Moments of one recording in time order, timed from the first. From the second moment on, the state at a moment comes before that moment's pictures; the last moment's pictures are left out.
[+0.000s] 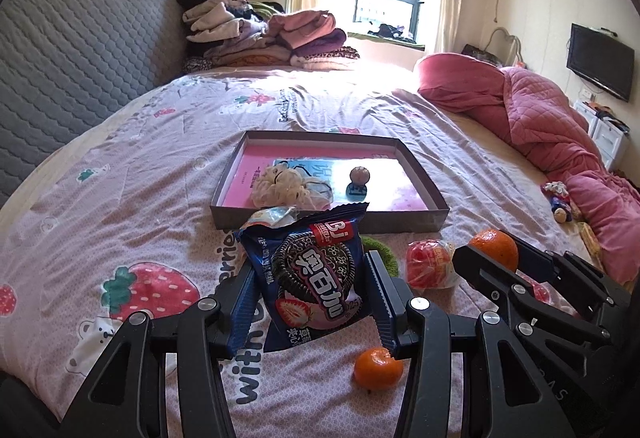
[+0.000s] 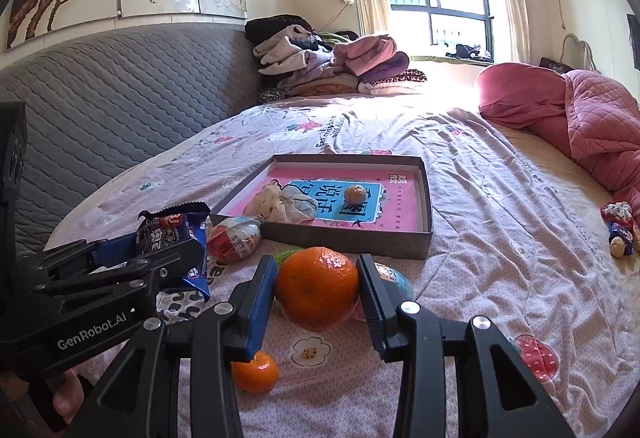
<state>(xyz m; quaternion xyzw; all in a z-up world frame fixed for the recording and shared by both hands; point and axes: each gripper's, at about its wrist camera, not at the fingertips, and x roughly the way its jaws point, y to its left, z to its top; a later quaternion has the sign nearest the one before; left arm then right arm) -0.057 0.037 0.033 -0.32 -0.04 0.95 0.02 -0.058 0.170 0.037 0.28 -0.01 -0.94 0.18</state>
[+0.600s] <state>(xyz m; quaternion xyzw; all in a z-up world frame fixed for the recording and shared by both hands) -0.069 0.028 0.032 -0.31 -0.04 0.95 0.01 -0.073 0.163 0.055 0.26 0.00 -0.95 0.18</state>
